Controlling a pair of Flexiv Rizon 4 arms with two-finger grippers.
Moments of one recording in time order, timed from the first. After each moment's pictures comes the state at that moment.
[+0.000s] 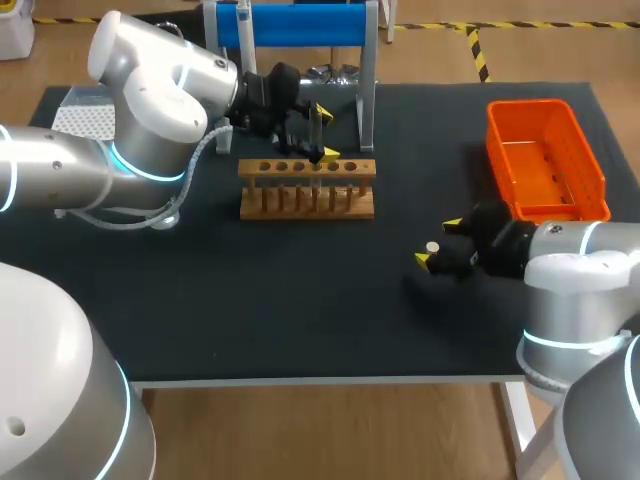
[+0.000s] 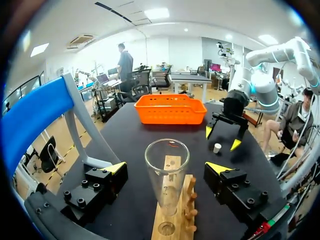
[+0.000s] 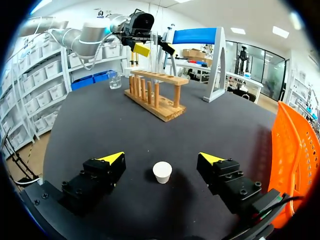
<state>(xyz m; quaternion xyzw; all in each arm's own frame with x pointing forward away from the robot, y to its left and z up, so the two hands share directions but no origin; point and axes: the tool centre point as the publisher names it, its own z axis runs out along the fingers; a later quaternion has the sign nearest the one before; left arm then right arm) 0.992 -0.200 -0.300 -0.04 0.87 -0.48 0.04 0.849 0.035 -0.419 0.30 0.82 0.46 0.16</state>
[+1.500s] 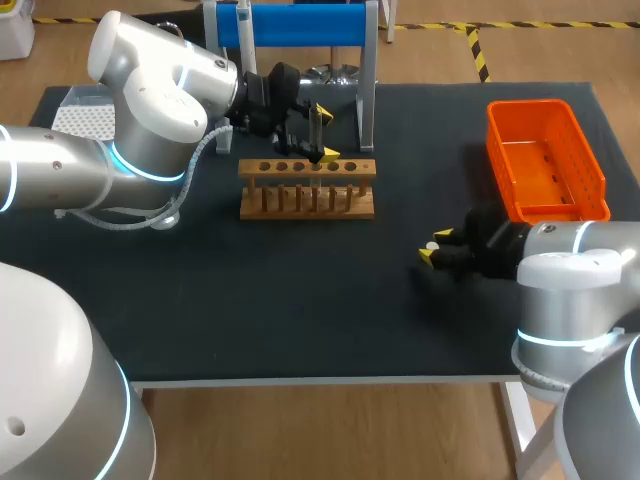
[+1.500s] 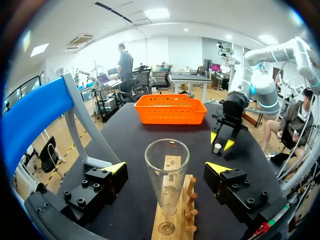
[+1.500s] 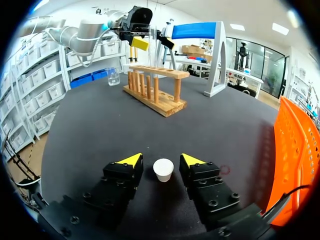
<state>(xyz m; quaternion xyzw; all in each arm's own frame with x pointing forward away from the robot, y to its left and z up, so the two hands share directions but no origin) 0.992 -0.200 -0.300 -0.04 0.87 -0.48 0.04 0.849 0.037 -0.429 0.31 0.83 0.45 0.15</state>
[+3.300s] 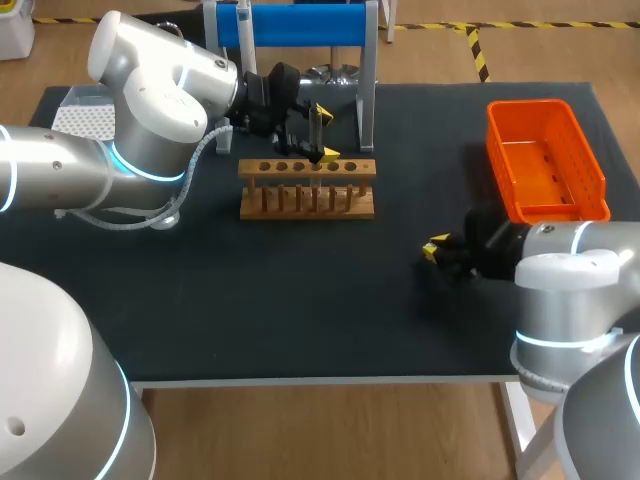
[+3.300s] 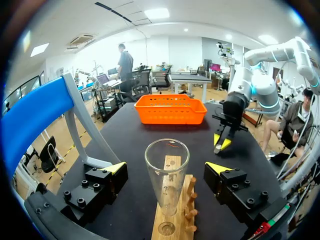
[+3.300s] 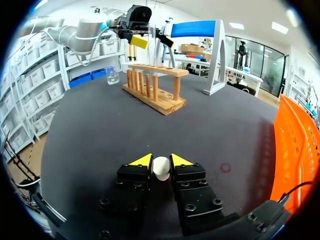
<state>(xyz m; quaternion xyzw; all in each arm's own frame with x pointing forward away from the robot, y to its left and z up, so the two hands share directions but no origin) 0.992 -0.200 -0.301 -0.04 0.87 -0.48 0.04 0.848 0.037 -0.431 0.31 0.83 0.44 0.15</state>
